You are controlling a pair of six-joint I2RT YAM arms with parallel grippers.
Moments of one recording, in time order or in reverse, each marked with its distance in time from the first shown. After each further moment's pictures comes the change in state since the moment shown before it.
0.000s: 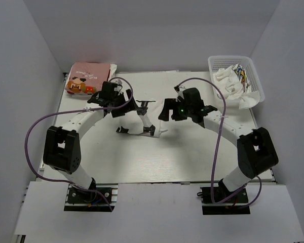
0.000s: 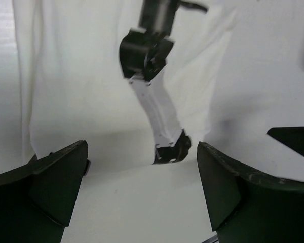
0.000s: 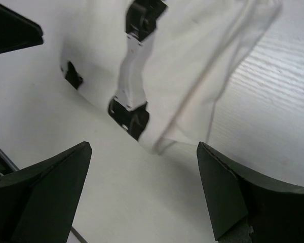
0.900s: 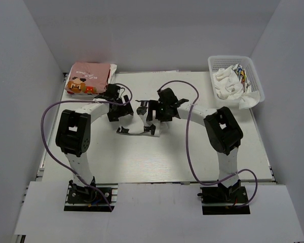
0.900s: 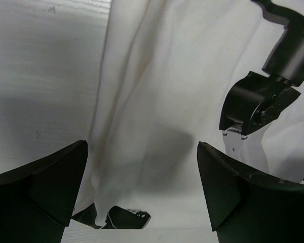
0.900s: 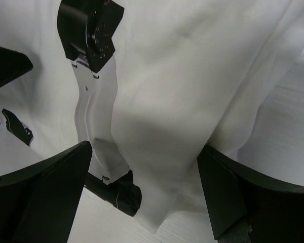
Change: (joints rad) left arm 0.040 0.267 0.116 -0.046 -0.172 0.008; right arm 0.121 0.448 0.350 -0.101 0.138 0.132
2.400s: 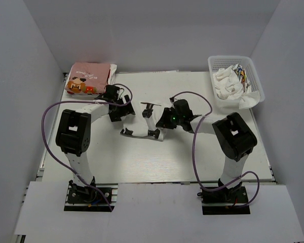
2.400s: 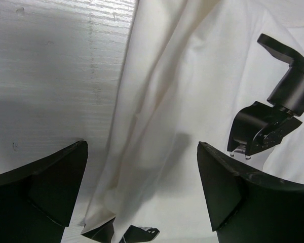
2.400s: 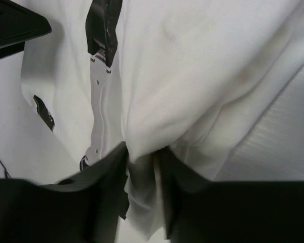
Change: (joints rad) left arm 0.006 0.009 -0.041 0.089 0.086 -0.016; right arm -0.067 -0.163 -0.439 0.478 -0.134 0.121
